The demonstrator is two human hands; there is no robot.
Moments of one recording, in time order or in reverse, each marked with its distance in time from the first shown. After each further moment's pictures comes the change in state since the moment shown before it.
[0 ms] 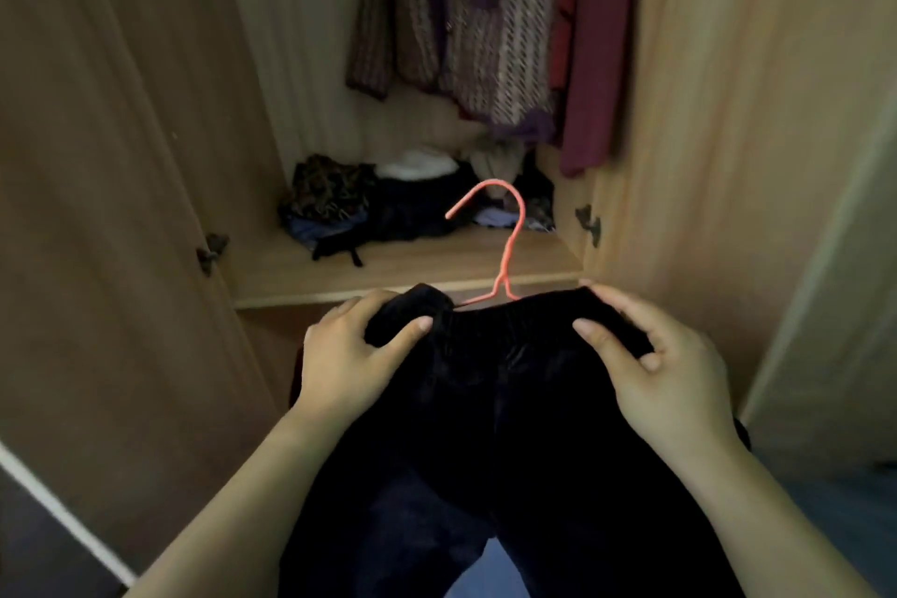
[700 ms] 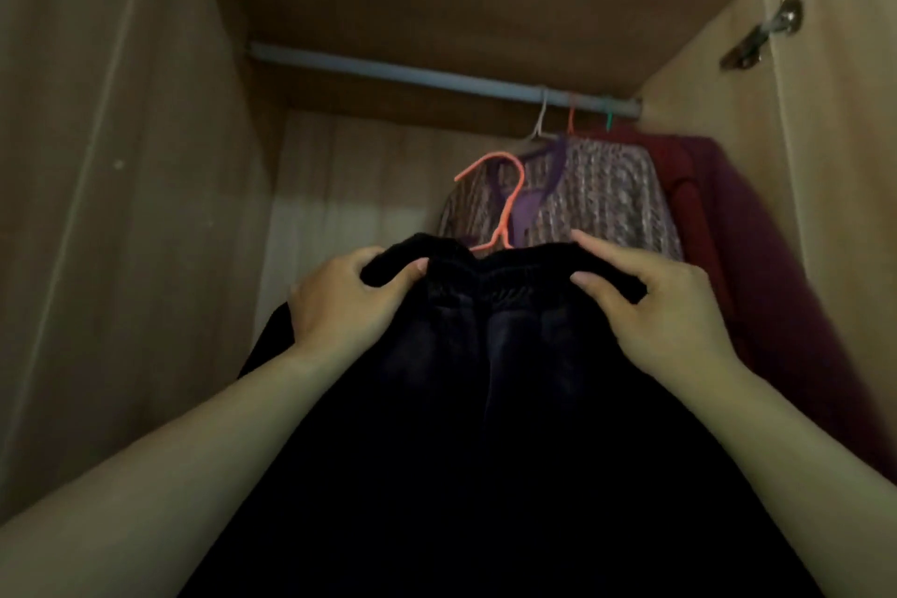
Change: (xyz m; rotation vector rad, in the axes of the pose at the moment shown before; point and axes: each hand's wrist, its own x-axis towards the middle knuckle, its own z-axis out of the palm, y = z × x) left_hand 0.523 -0.042 -0.141 -0.079 0.530 0.215; right_hand 0.503 -0.115 0.154 -0.111 0.429 -0.640
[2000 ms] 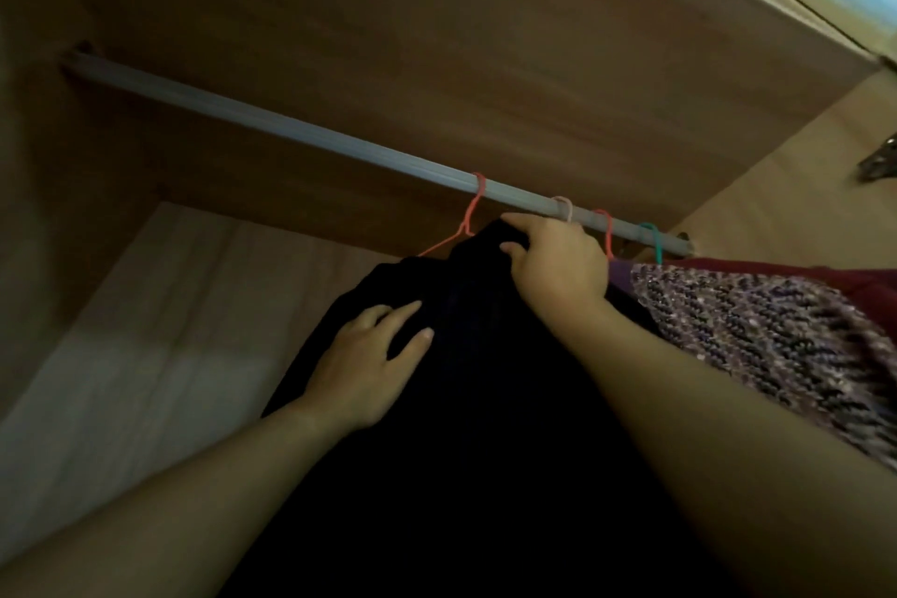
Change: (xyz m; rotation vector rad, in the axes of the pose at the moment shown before) left_hand 0.335 -0.073 0.247 -0.185 -0.156 0.393; right_hand 0.323 0.170 0.231 -0.585 0.131 0.071
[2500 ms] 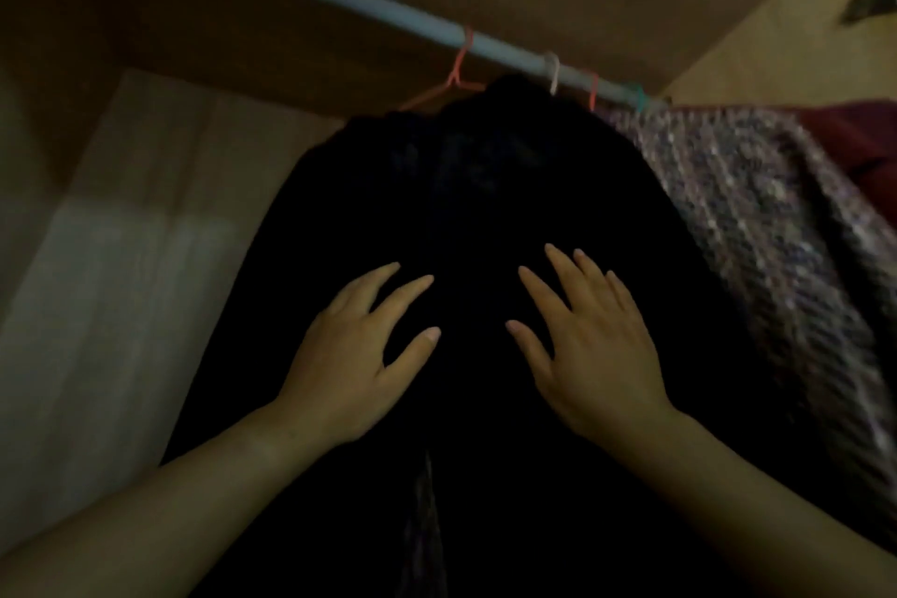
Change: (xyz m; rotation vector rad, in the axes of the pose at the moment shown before) left_hand -0.150 0.012 0.030 0.098 -0.037 0.131; right_hand -0.225 0.048 0.001 -0.237 -0.125 -0.213
